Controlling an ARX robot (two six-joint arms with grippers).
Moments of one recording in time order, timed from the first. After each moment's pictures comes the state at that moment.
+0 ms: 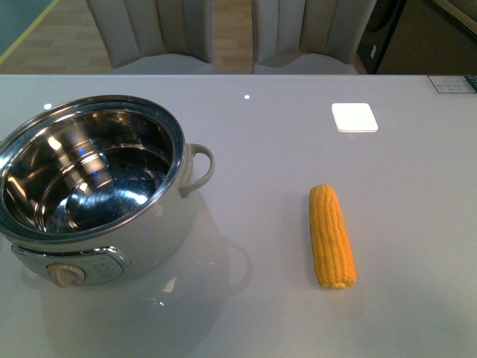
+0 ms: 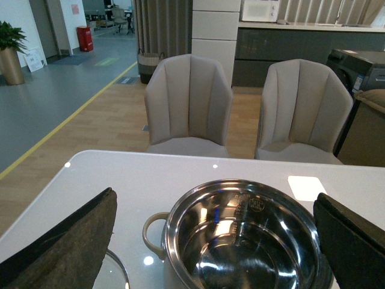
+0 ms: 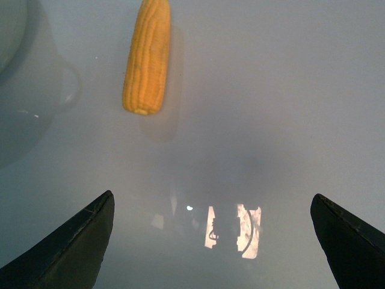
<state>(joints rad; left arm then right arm) 0.00 0.01 0.01 0.00 0.00 -0.01 0.21 0.79 0.24 -0.30 0.02 0.08</state>
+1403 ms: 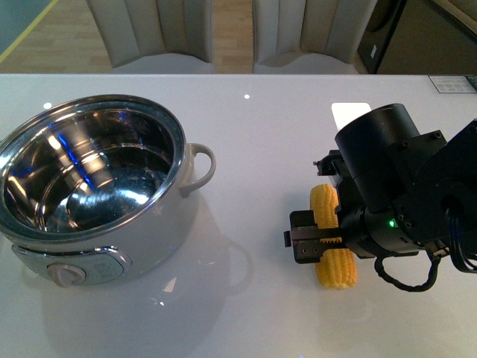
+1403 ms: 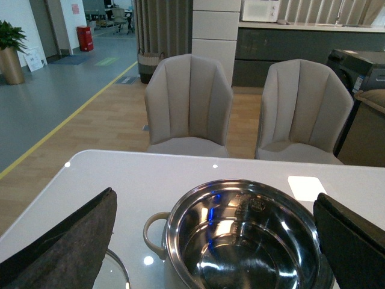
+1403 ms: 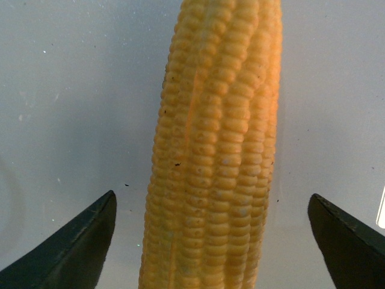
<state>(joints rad) 0.00 0.01 0.01 0.00 0.00 -0.01 0.42 2.23 0.89 0.24 0.14 0.27</state>
